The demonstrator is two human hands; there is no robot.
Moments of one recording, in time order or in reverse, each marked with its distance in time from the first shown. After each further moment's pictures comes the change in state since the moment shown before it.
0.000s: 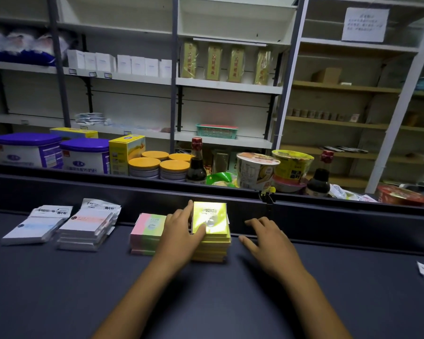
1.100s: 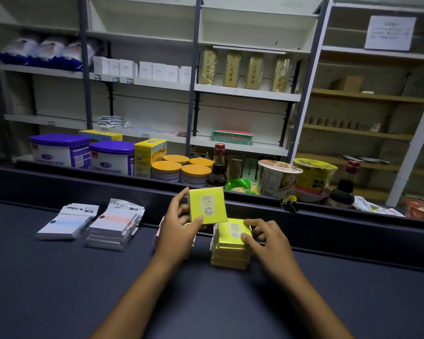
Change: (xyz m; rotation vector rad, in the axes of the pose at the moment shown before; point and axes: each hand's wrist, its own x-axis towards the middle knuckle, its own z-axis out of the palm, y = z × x) left_hand 0.002 -0.025 -0.038 -0.634 0.163 -0.007; right_hand 0.009 -0.049 0.010 0.535 0.074 0.031
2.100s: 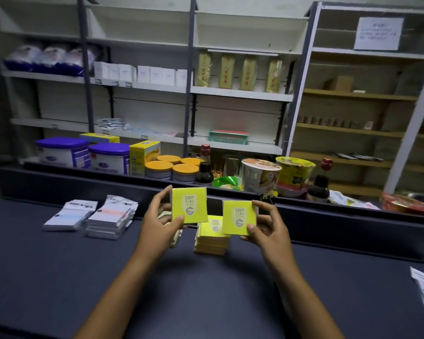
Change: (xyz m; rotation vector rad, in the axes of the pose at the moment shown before) left_hand -0.043 0.047 0.000 0.014 0.037 0.010; right_hand -0.039 -0.007 -0.052 0.721 0.079 0.017
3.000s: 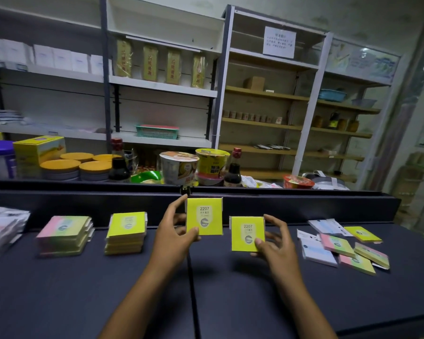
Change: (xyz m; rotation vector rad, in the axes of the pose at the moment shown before) left_hand -0.062 0.023 0.185 -0.169 -0.341 -0.067; right_hand -0.080 -0.013 -0.179 -0.141 0.382 0.062
